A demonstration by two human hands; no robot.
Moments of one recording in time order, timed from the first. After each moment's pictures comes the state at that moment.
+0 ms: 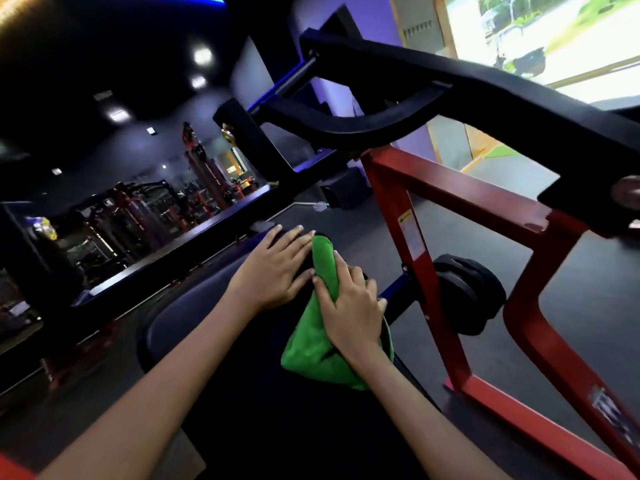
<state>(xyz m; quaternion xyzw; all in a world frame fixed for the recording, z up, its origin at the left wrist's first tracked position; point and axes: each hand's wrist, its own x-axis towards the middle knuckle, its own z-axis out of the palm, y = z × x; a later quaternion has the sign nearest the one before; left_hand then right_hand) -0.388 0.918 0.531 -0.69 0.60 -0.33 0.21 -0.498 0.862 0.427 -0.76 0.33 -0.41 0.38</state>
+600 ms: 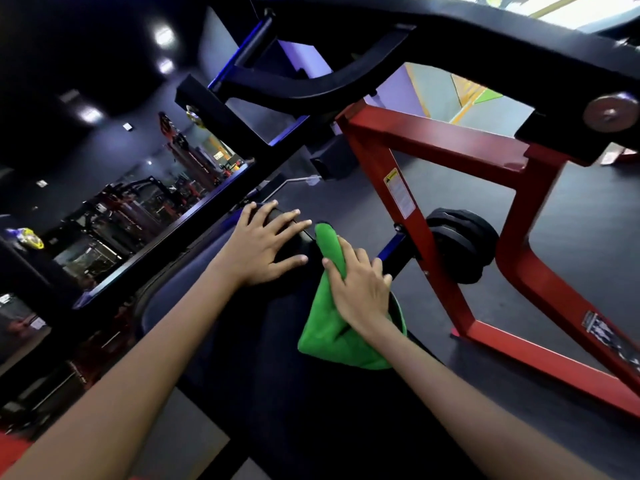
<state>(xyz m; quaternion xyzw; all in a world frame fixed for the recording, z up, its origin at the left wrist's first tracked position) -0.393 0.915 0.530 -0.67 0.63 -0.27 0.27 -0.518 0.856 0.392 -0.74 0.35 -0.38 0.42</state>
